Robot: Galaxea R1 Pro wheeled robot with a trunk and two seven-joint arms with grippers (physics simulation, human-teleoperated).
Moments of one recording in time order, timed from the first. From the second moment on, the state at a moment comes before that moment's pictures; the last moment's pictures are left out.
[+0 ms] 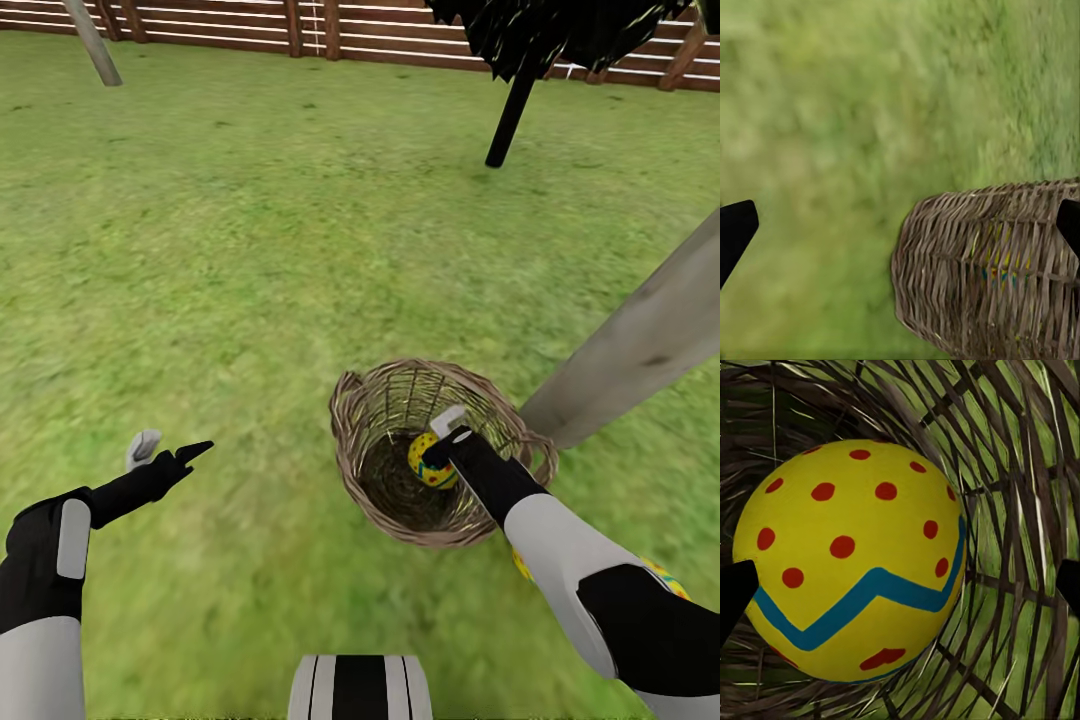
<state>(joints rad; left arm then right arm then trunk) -0.64 0.11 0.59 -1.17 0.26 0.96 -0.67 -1.04 0.03 0.30 -0.48 0.31 0.48 0.12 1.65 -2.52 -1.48</state>
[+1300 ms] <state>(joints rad) -0.64 0.11 0.59 -1.17 0.27 0.96 -0.67 -1.04 0.03 0.29 -0.57 0.29 0.48 0.13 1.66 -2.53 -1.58</state>
